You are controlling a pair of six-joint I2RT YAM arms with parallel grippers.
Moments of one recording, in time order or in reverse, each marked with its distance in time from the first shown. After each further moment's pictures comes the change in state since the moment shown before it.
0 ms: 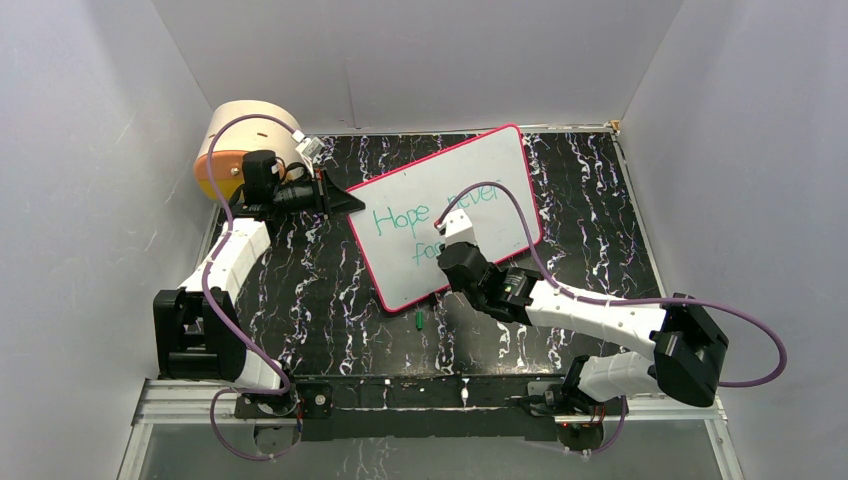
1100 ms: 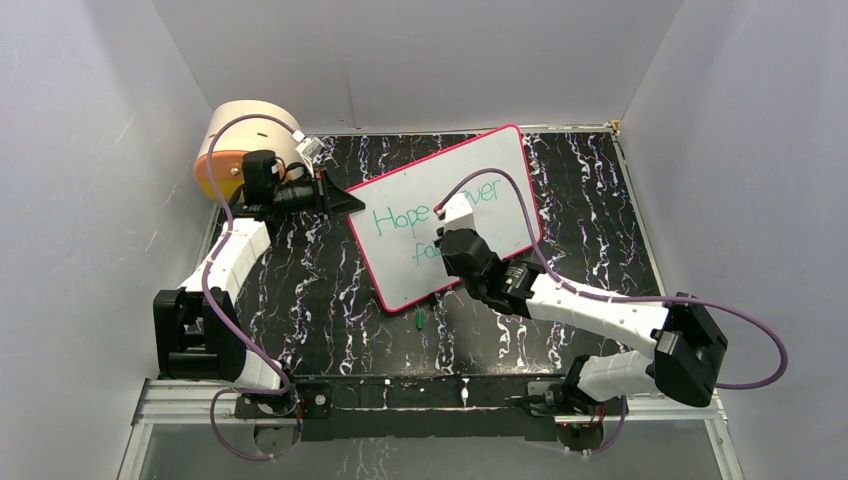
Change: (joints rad) left arm 0.000 0.000 0.000 0.000 0.000 0.000; right arm -0.031 0.005 0.053 0.101 0.013 -0.076
